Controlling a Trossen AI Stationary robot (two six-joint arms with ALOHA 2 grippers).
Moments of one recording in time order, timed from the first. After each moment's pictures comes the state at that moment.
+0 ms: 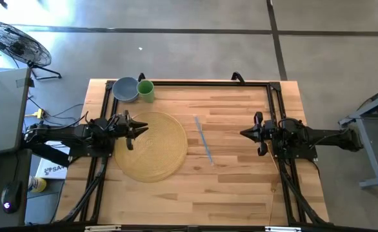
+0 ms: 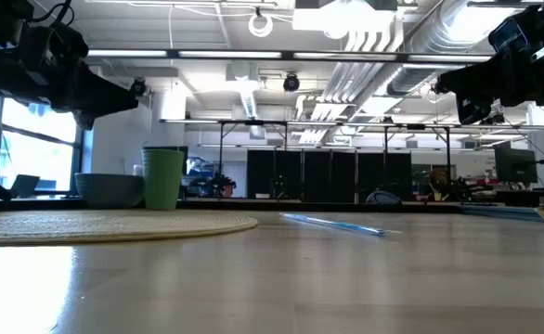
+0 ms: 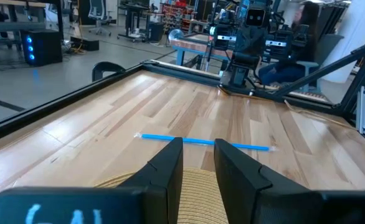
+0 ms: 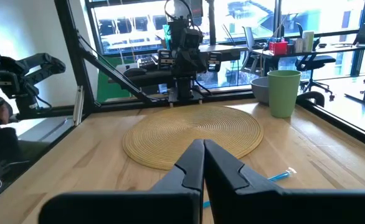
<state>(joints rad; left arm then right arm) 0.00 0.12 0.01 0.05 -0.24 -0.18 -0.07 0.11 0.01 0.12 -0.06 0.10</state>
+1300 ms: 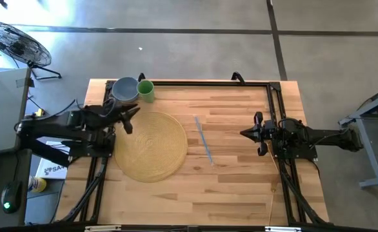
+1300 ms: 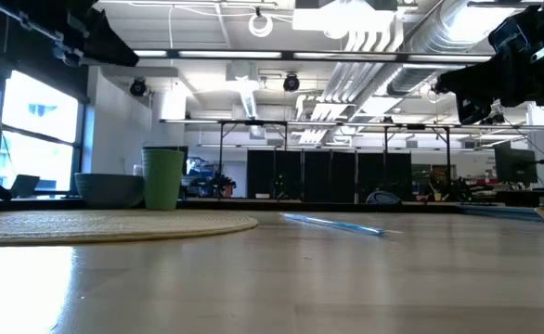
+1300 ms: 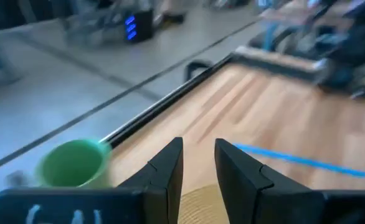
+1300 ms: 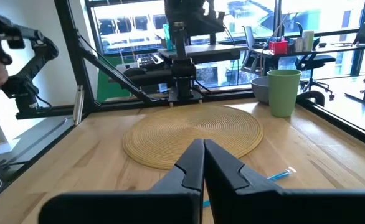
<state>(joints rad) 0.00 0.42 0.61 -0.49 -0.64 -0.22 -0.07 0.11 0.01 0.12 -0.06 0.10</state>
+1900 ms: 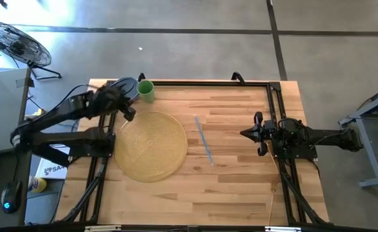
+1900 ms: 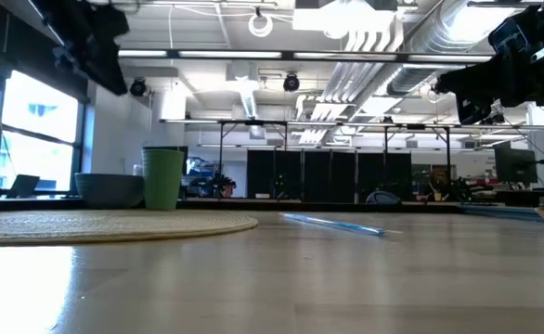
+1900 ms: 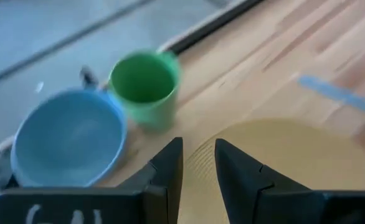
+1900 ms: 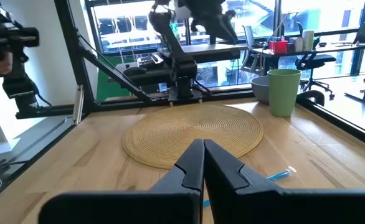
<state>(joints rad) 0.48 0.73 0.87 -0.92 -0.33 -0.28 -0.07 0.11 0.01 0.12 -0.06 0.10</state>
